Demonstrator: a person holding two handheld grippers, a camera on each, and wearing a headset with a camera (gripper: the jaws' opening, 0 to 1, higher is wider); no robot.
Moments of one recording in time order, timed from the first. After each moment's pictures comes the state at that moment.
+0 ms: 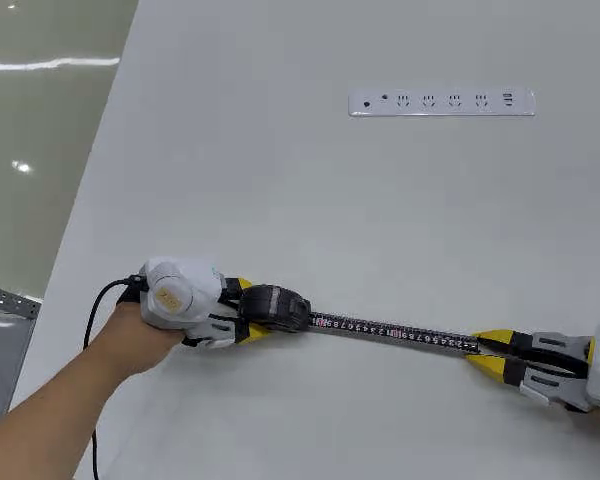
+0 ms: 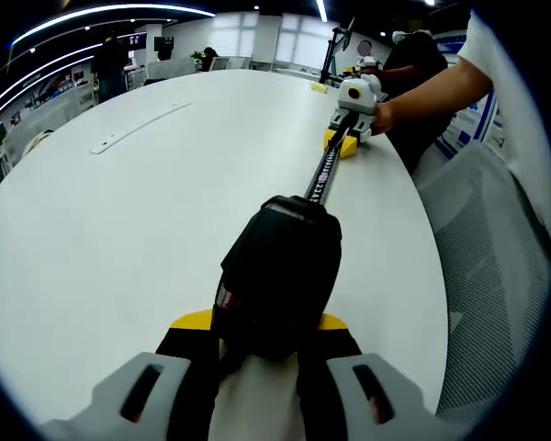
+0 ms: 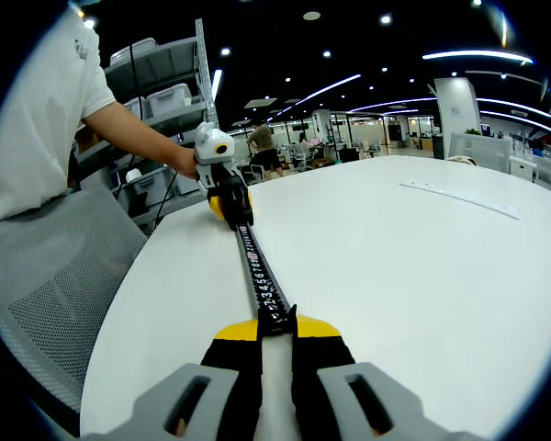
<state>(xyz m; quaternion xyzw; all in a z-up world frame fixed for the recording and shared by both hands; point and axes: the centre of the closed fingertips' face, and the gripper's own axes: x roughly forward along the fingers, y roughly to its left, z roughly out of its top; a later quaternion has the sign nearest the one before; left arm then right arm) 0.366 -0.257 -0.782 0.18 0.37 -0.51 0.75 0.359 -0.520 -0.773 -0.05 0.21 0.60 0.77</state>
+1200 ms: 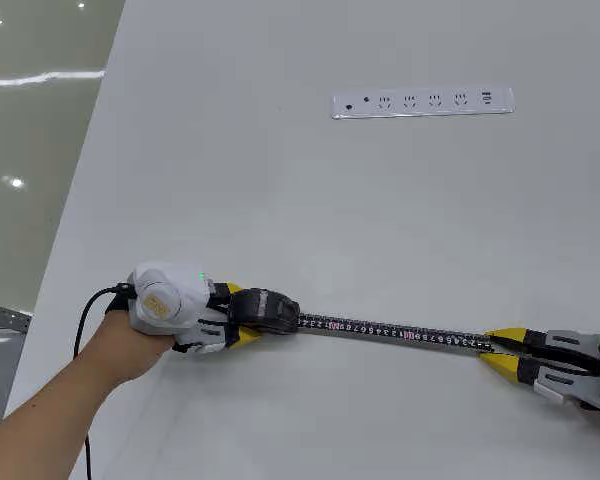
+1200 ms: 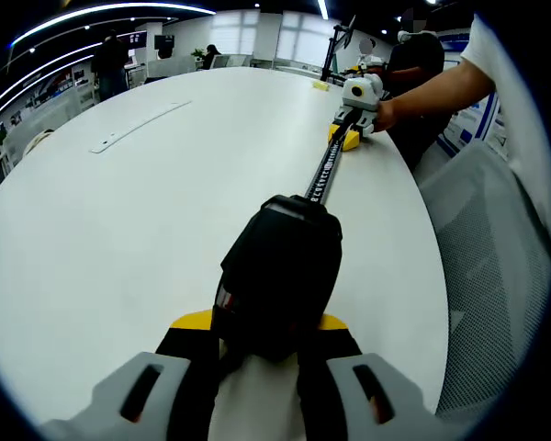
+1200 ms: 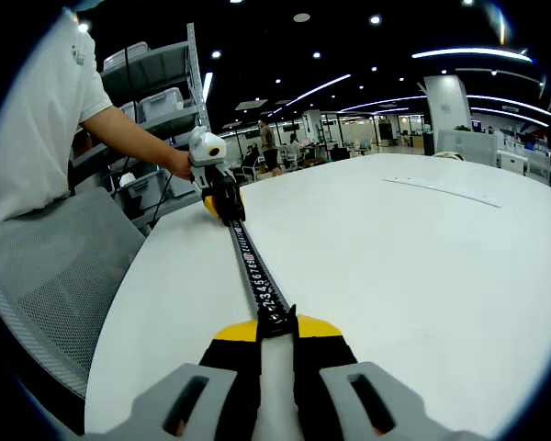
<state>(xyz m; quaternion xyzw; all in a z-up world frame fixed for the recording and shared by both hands) 0.364 -0.258 -0.783 0.18 0.38 -0.50 0.75 0.353 -0.545 -0.766 -0.04 0.22 0.58 0.78</state>
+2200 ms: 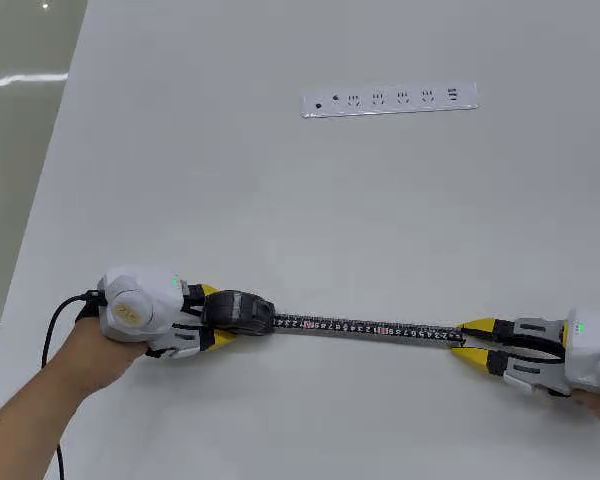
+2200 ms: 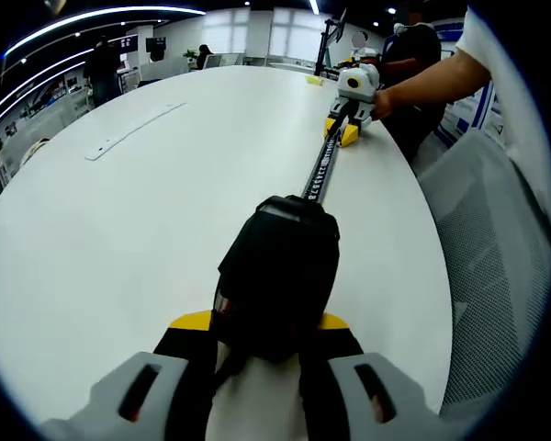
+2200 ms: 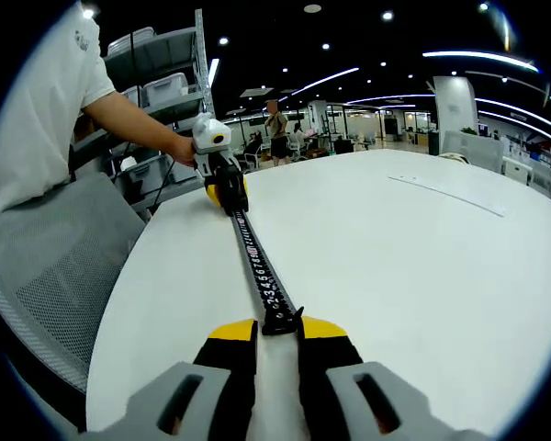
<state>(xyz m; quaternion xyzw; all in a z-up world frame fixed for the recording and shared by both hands) 0.366 -0.258 -0.779 0.20 0.37 -0.51 0.75 0.352 -0.544 -0.766 -0.07 0.23 0.58 0.78</state>
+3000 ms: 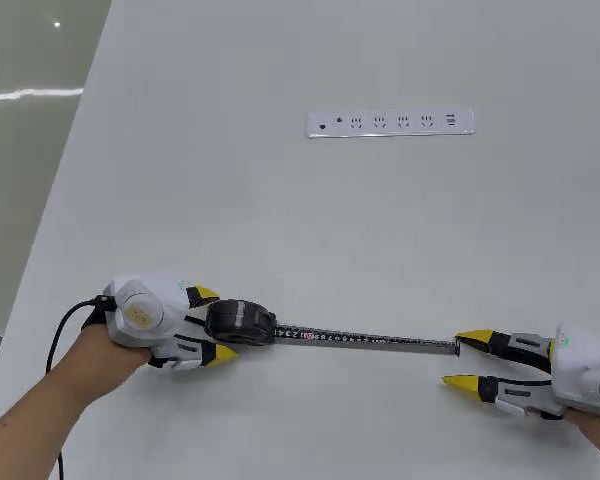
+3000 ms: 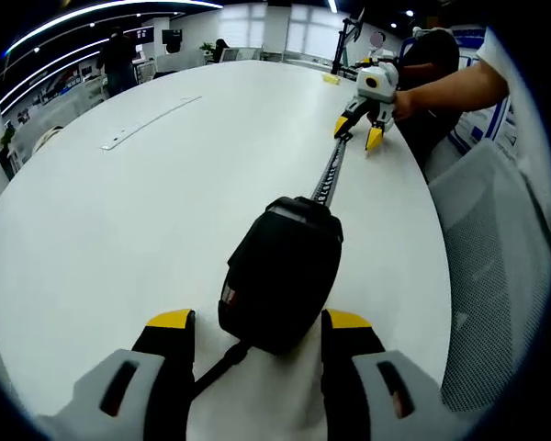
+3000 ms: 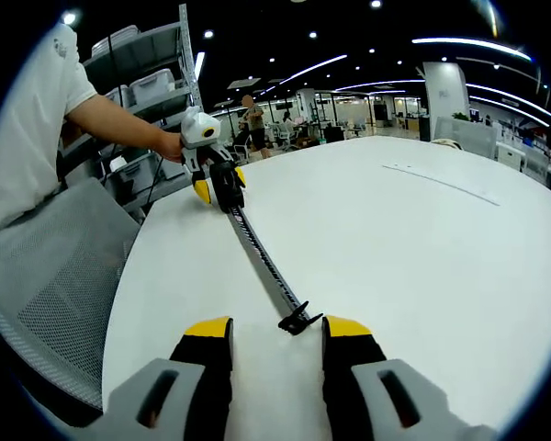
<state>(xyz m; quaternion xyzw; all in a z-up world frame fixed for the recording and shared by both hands) 0.366 -0.250 -0.773 0.20 0.39 -0.47 0.76 0.350 -0.549 -0.769 -0.07 0.26 0.56 0.78</state>
